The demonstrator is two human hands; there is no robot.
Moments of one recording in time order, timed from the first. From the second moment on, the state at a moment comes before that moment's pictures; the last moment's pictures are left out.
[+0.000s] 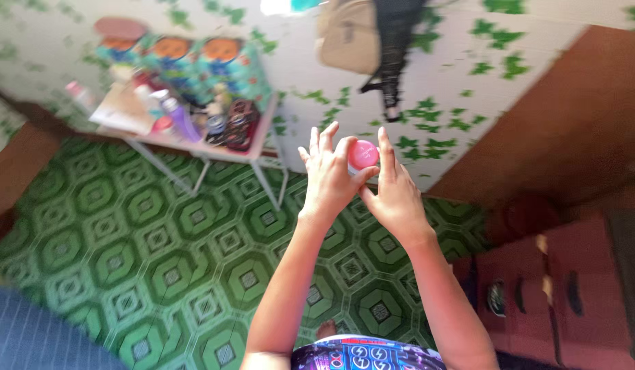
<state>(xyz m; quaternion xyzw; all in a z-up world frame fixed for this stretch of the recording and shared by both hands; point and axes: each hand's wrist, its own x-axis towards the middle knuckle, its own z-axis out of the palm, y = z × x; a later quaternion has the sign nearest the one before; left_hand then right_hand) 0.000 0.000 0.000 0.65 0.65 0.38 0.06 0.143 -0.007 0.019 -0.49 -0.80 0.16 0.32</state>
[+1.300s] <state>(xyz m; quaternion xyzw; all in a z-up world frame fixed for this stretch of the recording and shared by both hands) -0.356 0.098 -0.017 0.46 0.72 0.52 0.03 -0.219 0.182 0.001 -0.21 -0.83 0.42 0.30</state>
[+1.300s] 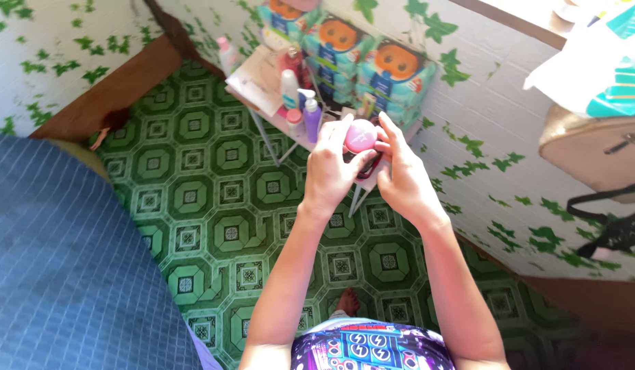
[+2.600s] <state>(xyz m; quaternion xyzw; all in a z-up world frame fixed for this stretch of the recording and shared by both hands) -0.499 0.367 -0.335 0.45 0.49 0.54 0.51 -0.326 0.387 -0.306 -0.52 -0.40 0.68 0.32</state>
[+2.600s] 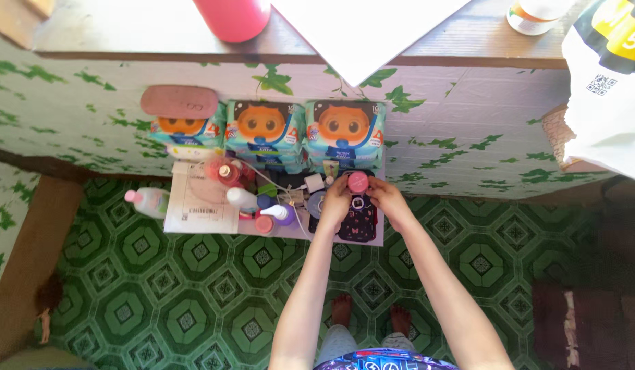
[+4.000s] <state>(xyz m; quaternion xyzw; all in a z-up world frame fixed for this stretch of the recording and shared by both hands) -0.458 0.356 -0.171 0.62 0.54 0.34 0.46 -0.286 0.333 -0.187 -0.59 -0.51 0.50 0.38</state>
